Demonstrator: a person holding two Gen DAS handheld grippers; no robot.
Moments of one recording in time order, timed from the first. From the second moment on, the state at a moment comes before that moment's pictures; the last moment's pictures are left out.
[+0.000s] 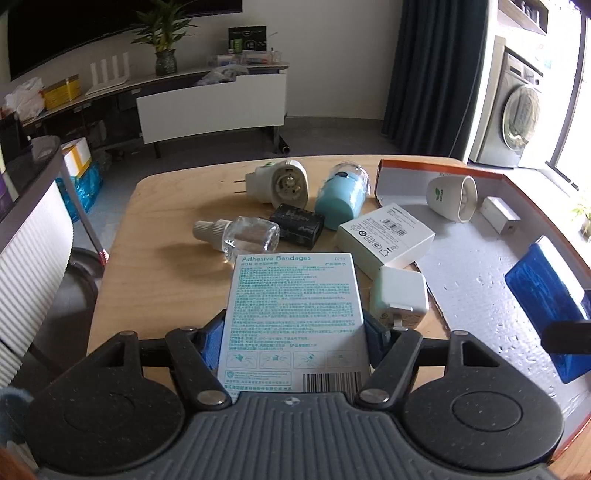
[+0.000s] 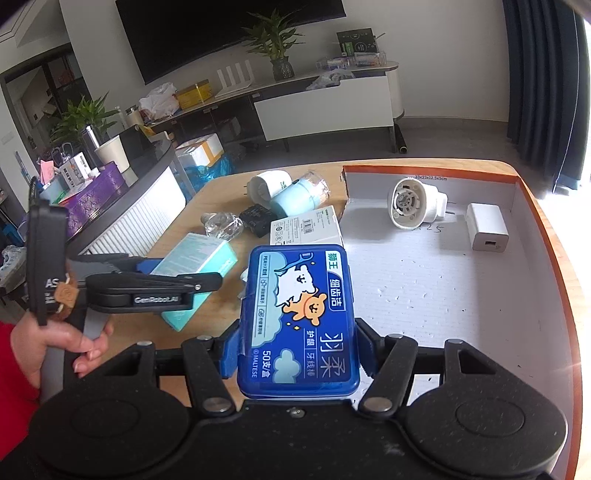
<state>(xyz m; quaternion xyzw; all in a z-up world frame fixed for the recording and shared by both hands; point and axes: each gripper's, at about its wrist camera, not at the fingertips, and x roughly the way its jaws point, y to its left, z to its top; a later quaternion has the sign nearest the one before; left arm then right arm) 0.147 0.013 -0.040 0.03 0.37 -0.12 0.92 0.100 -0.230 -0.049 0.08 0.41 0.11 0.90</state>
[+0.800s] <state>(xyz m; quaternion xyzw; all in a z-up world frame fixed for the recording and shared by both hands) 0.129 -0.098 0.001 0.00 0.34 -0.20 0.92 0.065 -0.300 -0.016 0.11 0.34 0.00 0.93</state>
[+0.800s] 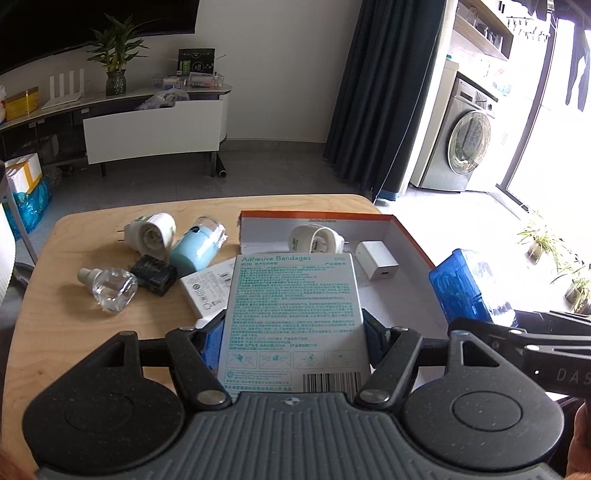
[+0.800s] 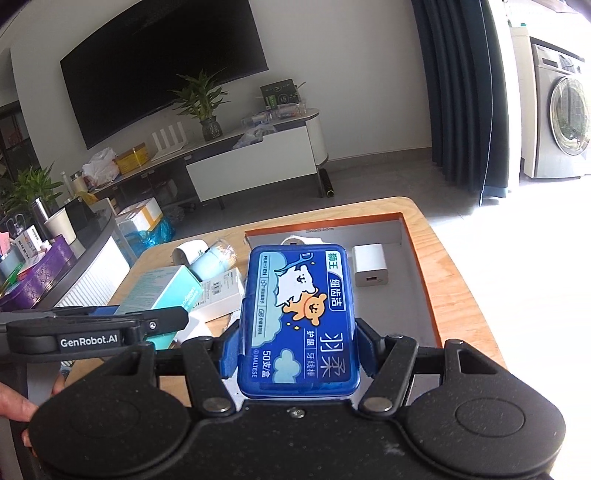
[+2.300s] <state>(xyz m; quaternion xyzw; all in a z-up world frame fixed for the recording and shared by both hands) 0.124 -0.133 -0.008 0.00 0.36 -0.20 0.91 0.069 -0.321 -0.018 0.11 0.35 -0.01 0.93</state>
